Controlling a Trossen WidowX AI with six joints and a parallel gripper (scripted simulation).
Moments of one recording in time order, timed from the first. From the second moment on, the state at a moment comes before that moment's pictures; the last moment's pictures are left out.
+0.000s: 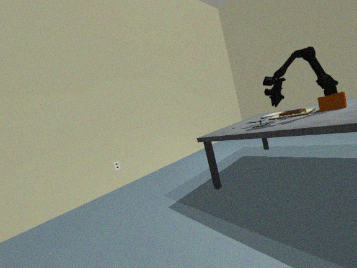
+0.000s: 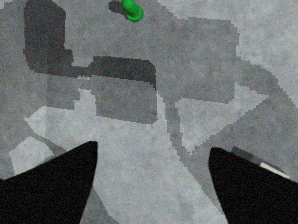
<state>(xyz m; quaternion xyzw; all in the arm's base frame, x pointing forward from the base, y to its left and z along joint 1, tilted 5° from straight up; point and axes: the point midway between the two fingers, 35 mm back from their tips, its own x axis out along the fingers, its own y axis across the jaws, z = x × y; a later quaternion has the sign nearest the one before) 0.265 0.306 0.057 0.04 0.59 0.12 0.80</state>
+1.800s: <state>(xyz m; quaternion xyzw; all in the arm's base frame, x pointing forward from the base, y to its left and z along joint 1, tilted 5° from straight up) 0.254 0.224 -0.048 0.09 0.67 -0.10 0.73</state>
